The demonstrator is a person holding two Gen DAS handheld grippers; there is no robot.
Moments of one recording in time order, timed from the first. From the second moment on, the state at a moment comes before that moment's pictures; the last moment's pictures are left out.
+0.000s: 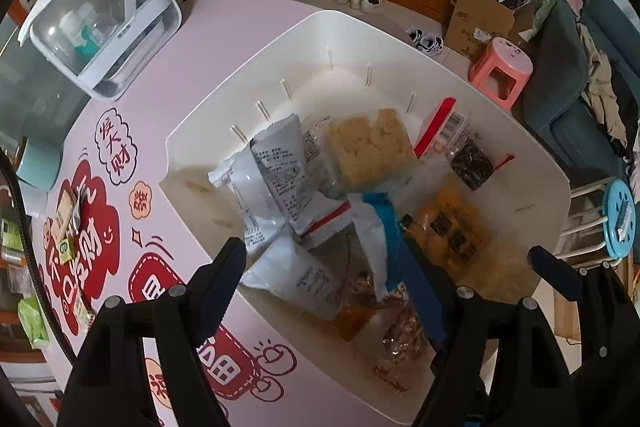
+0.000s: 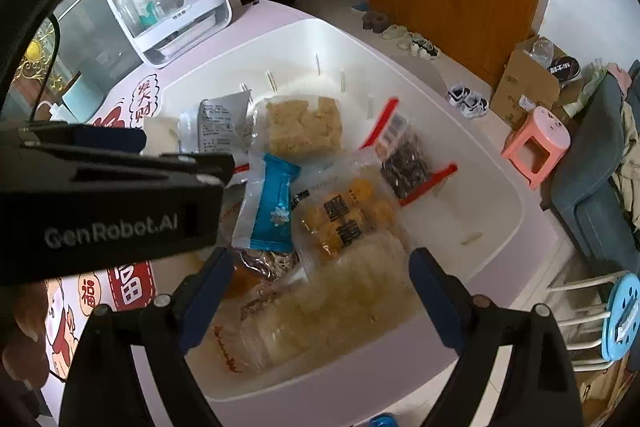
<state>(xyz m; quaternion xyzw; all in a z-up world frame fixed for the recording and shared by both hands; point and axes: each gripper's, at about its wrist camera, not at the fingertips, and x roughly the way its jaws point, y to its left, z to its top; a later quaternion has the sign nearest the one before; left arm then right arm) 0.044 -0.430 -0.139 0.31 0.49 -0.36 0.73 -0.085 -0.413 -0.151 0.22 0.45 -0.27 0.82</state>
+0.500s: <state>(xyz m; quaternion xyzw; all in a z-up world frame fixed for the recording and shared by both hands) 0.044 -0.389 -0.116 0.28 0.49 -0.35 0.75 -0.076 -0.392 -0.128 0.20 0.44 -0.25 0.84</state>
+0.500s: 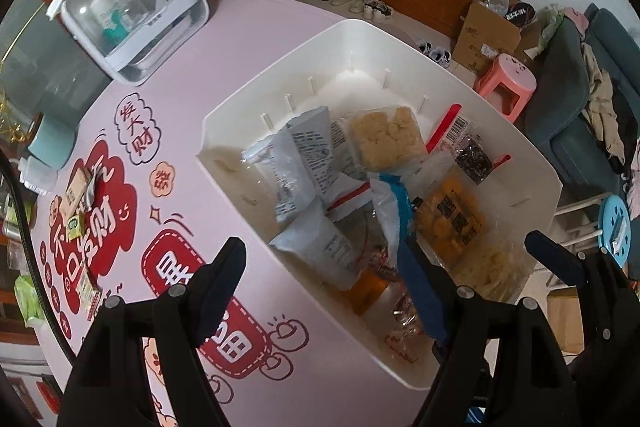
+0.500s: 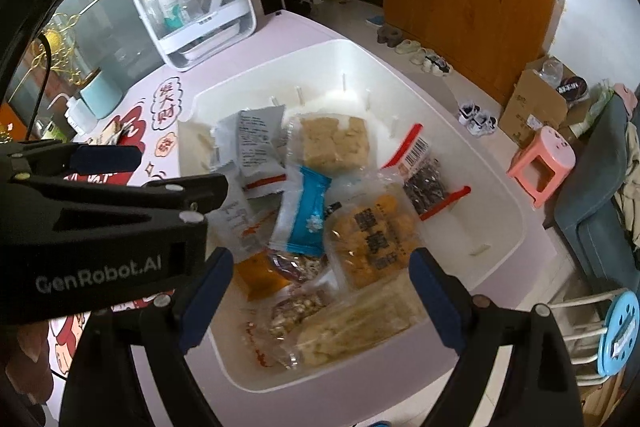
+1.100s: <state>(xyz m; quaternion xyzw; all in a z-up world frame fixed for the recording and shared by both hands) 0.085 -0.251 -0.067 0.16 0.48 -0.26 0.82 -0.022 -0.332 -0.072 0.13 0.40 -0.19 0.89</state>
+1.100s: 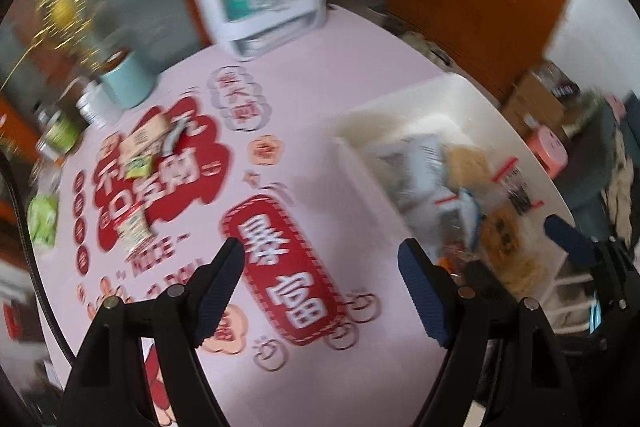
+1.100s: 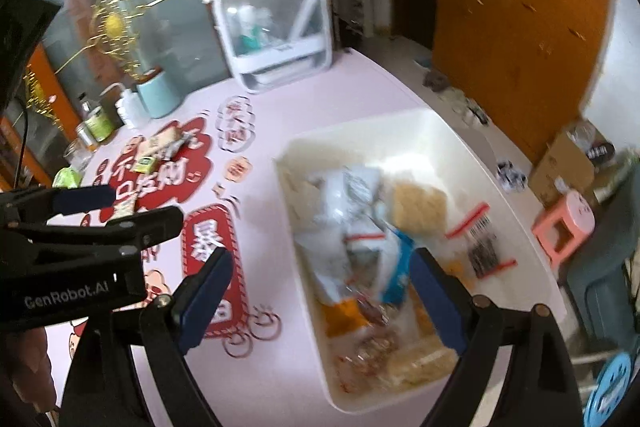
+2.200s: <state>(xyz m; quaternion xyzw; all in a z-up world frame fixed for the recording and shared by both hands) 0.274 -0.002 -0.068 0.05 0.49 -0.01 0.87 0.251 -0.219 -0.027 0.01 0.41 -0.03 0.91</state>
